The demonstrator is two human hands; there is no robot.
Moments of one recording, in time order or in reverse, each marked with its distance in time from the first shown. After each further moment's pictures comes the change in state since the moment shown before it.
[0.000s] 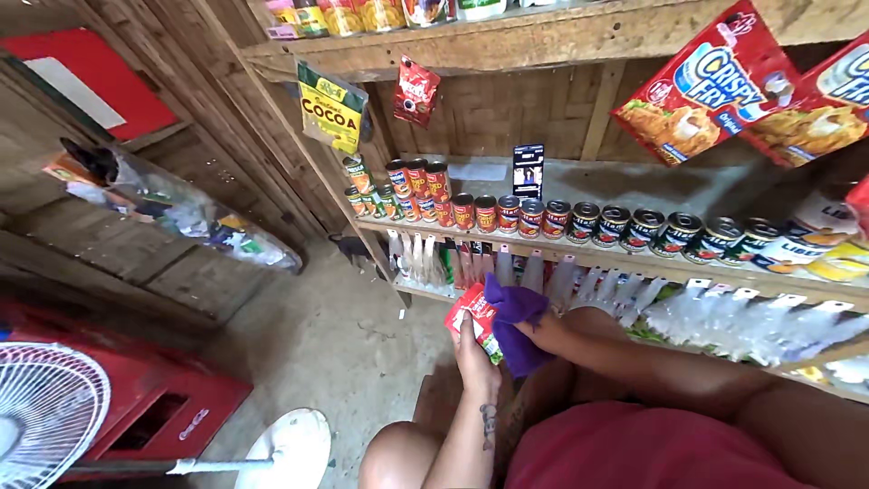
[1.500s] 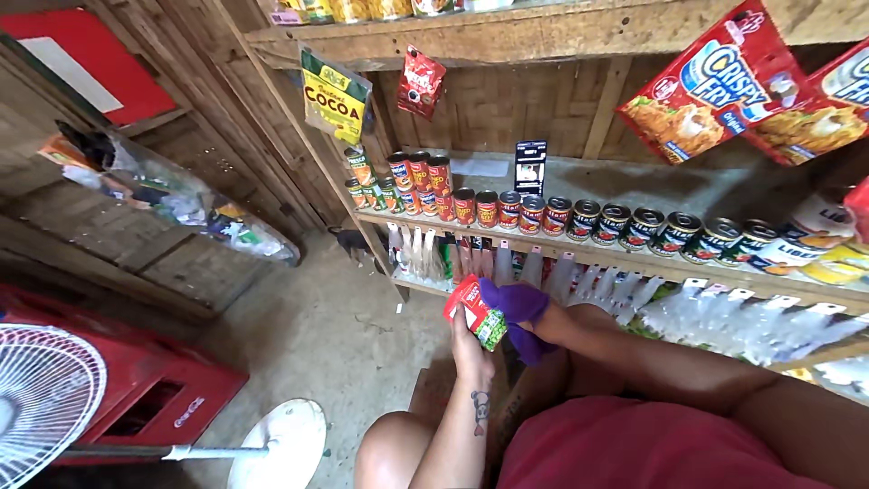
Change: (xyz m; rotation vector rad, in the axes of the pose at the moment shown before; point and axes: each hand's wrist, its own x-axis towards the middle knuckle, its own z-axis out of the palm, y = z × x) left_hand 0.011 0.002 -0.004 0.036 0.038 -0.141; right_hand 0.007 -0.008 -0.018 0.030 -0.119 0.068
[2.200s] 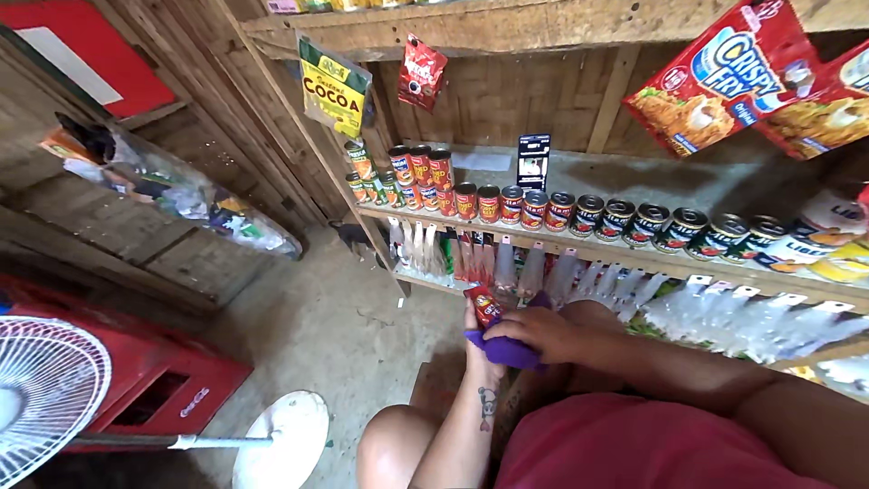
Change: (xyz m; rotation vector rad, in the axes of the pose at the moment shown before) left_hand -0.013 -0.010 0.006 -0.198 -0.255 -0.096; right_hand -0.005 0.000 0.003 -0.416 -0.337 -0.653
